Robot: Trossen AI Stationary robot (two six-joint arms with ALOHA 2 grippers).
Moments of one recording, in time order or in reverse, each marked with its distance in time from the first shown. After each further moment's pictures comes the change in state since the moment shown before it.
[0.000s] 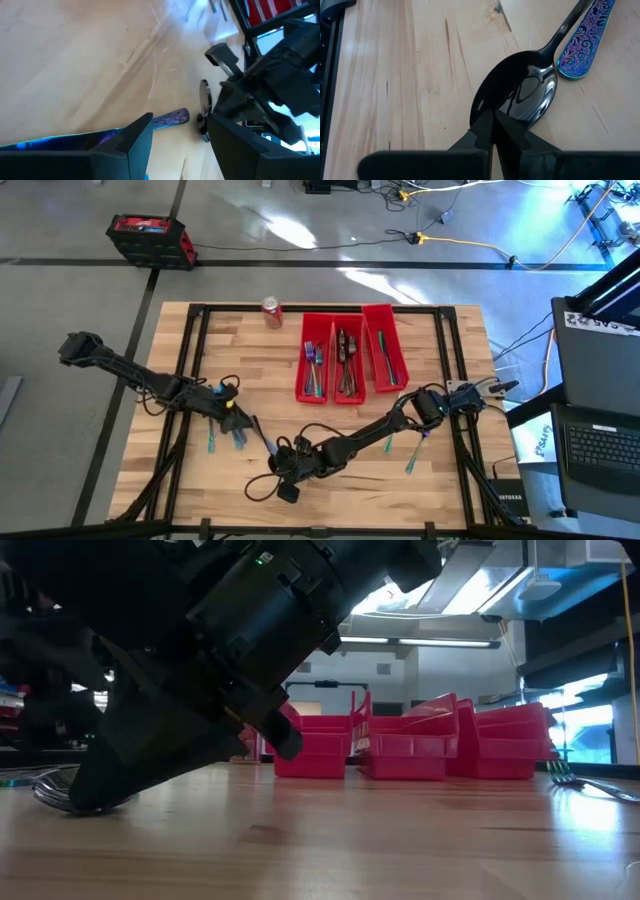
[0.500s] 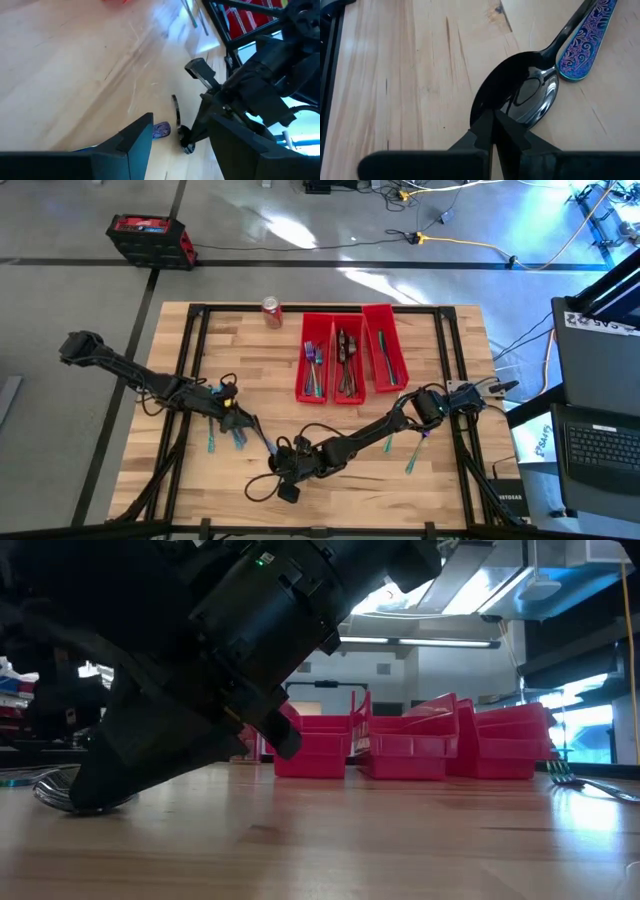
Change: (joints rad) left arm -0.013 0.000 0.000 0.099 -0.026 0.017; right arm 0.000 0.000 0.000 0.000 0.000 -0.021
